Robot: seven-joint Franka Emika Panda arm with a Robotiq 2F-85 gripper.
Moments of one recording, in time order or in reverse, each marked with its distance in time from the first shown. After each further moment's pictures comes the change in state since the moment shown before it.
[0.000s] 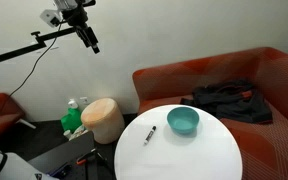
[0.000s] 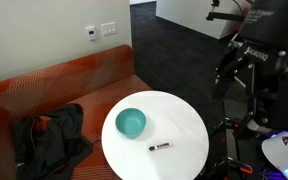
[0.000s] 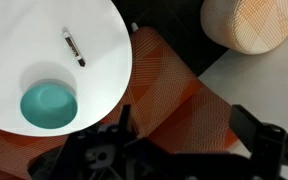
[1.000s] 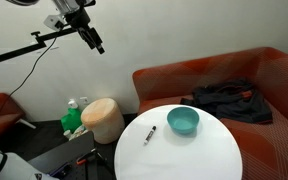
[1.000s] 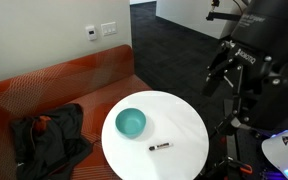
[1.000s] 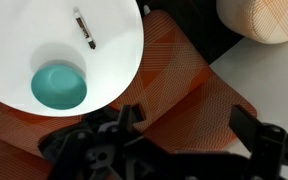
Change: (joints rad) arm -0.002 -0.018 0.011 -0.058 -0.056 0.119 -0.016
